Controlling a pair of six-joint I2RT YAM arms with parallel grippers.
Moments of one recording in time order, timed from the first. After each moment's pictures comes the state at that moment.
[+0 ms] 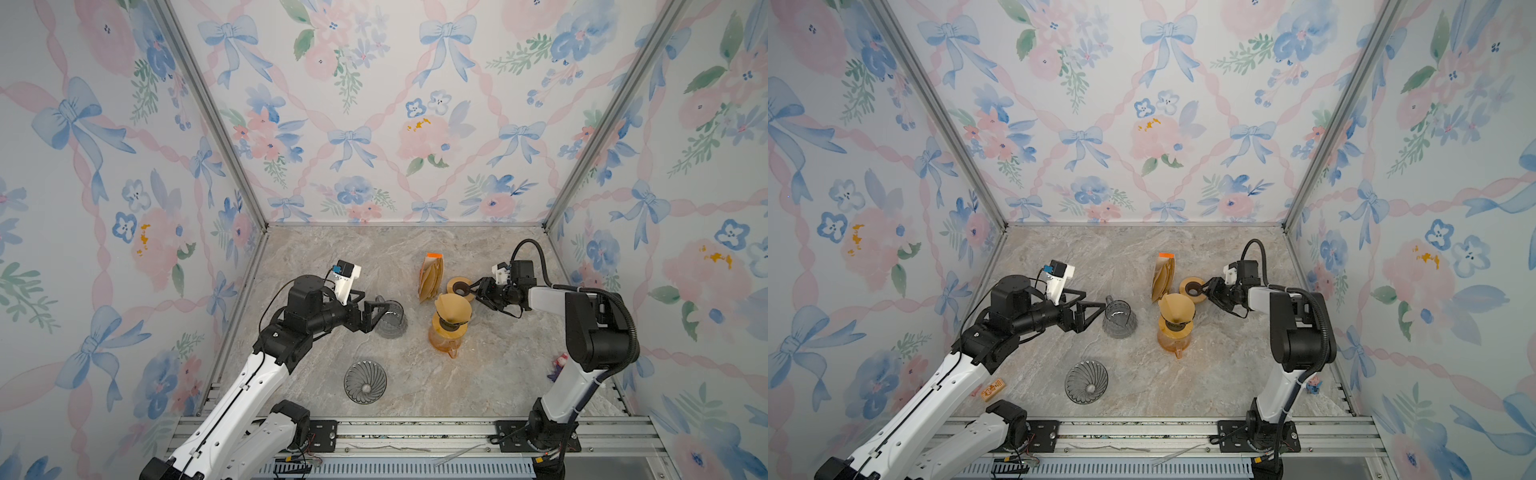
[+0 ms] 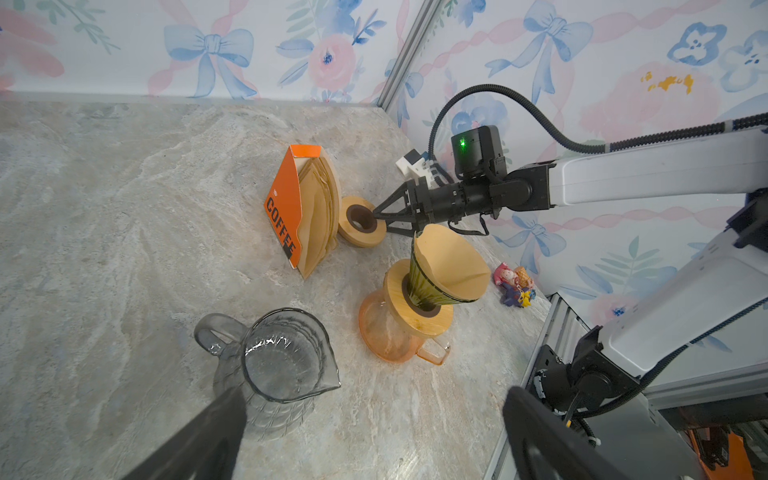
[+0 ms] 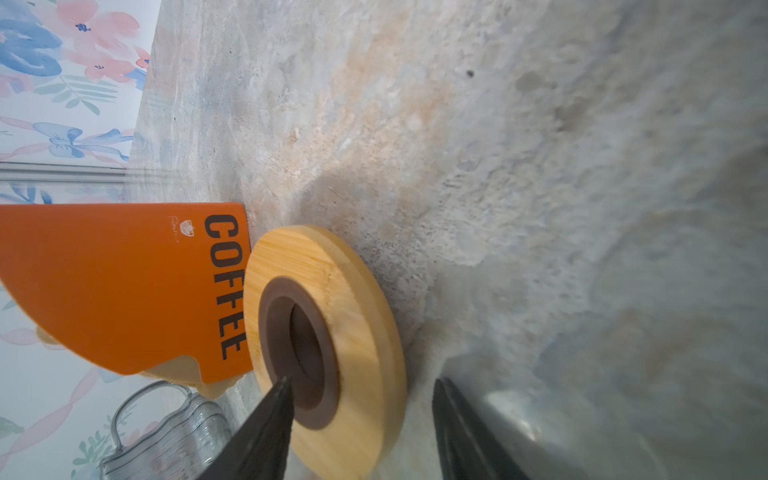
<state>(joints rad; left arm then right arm) -0.39 0.88 0.78 -0.33 0.53 -0.27 0.02 1.83 0.93 -0.04 -0.57 0.60</state>
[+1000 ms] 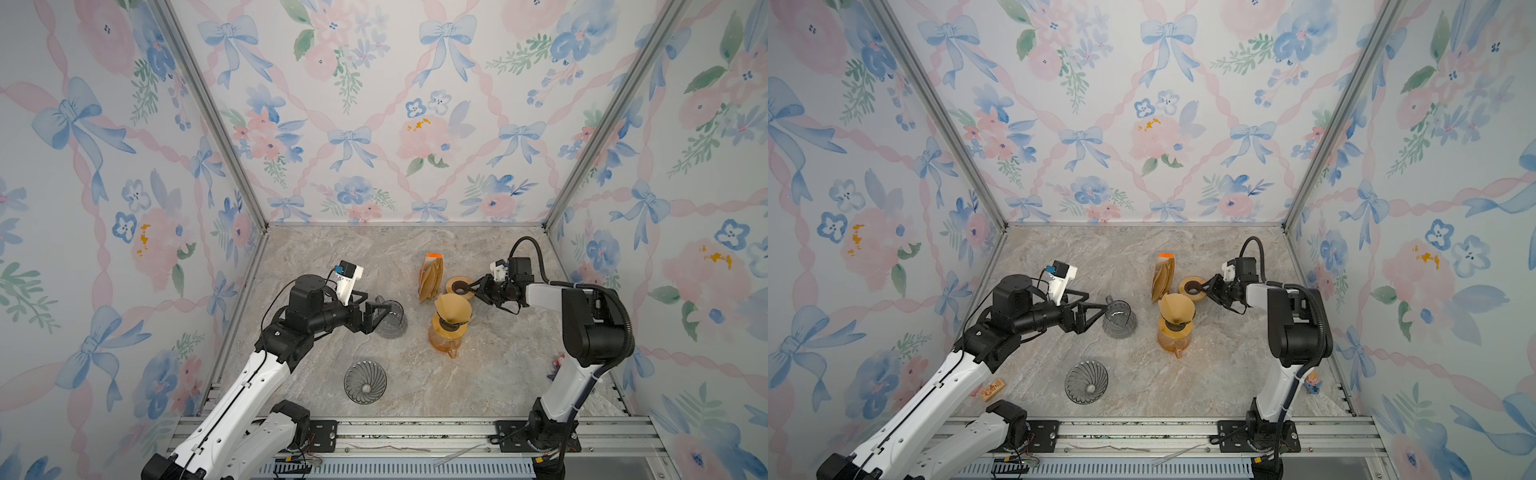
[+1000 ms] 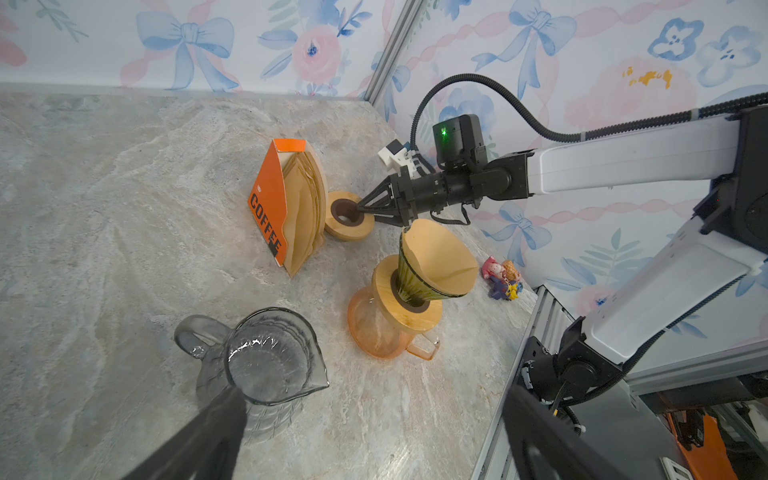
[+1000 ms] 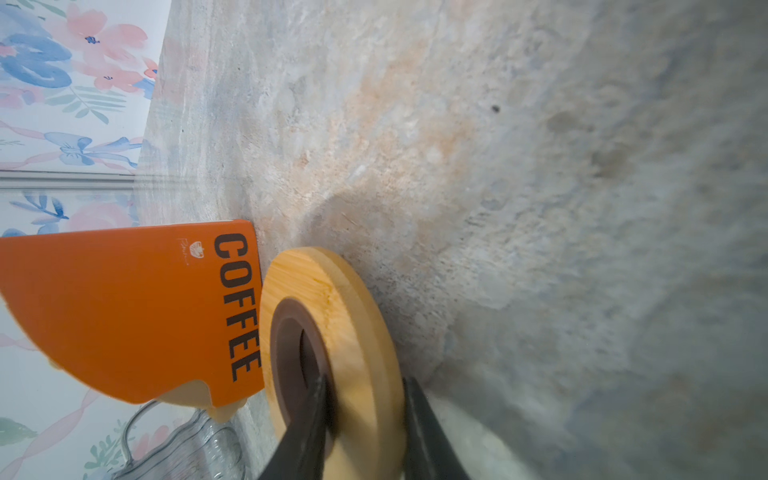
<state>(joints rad) -0.39 0.89 0.78 -0.31 0.57 -0.27 0.02 1.87 0.98 -0.04 -0.58 0.61</state>
